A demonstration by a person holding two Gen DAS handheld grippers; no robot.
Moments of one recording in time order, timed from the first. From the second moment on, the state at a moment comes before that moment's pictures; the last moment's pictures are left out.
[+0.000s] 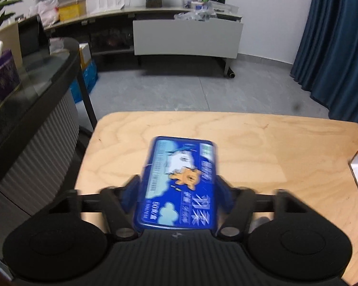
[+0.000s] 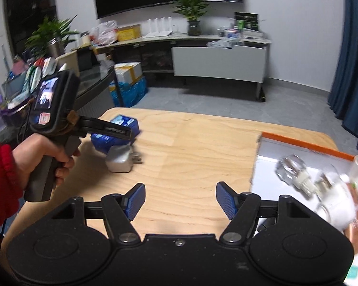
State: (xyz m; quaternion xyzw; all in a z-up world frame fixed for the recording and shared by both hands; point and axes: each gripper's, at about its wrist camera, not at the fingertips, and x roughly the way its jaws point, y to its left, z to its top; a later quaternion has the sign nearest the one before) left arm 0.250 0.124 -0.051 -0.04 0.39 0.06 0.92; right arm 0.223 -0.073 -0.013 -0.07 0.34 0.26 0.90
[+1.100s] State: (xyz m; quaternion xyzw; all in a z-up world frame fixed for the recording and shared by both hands) left arm 0.138 0.126 -0.019 -0.14 0.32 0.07 0.93; right arm 0.303 0.040 -0.054 -0.15 0.38 0.41 0.81
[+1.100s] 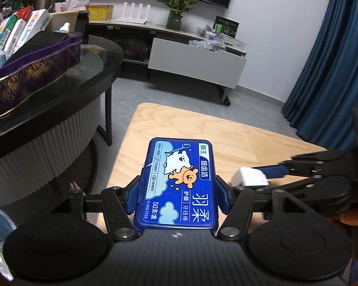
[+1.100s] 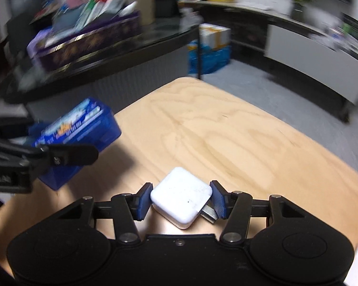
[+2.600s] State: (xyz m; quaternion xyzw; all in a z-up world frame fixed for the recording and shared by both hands) left arm 0.064 -0.131 0.002 -0.06 0.29 -0.14 0.95; right arm 0.088 -0.270 0.014 0.03 0.25 0.05 0.97
